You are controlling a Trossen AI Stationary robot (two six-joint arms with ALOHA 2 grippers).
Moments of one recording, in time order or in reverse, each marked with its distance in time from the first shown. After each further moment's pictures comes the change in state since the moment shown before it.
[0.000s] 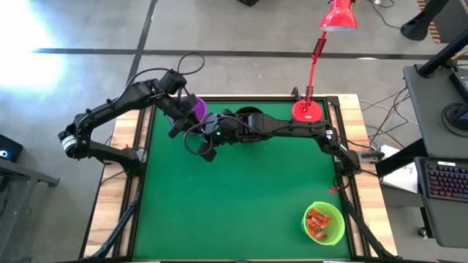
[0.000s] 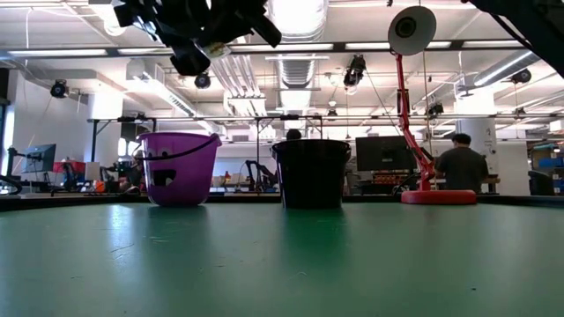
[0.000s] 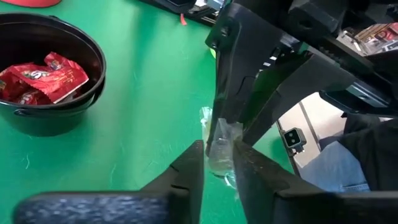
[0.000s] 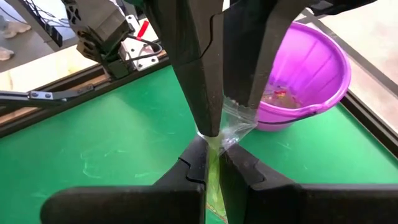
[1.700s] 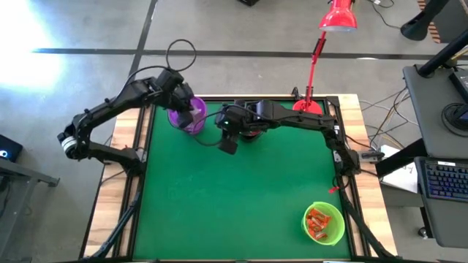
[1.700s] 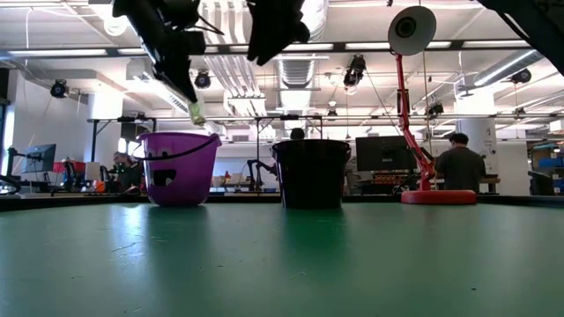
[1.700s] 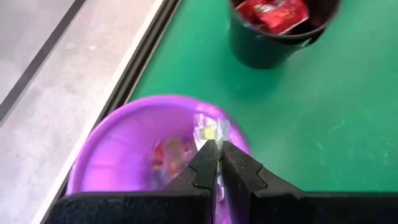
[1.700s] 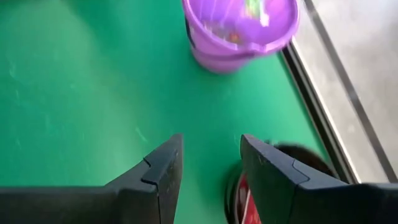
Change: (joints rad) left arm 0.039 -0.011 0.000 -0.008 -0.762 -0.026; right arm -0.068 -0.068 0.000 -0.311 -0.014 -0.239
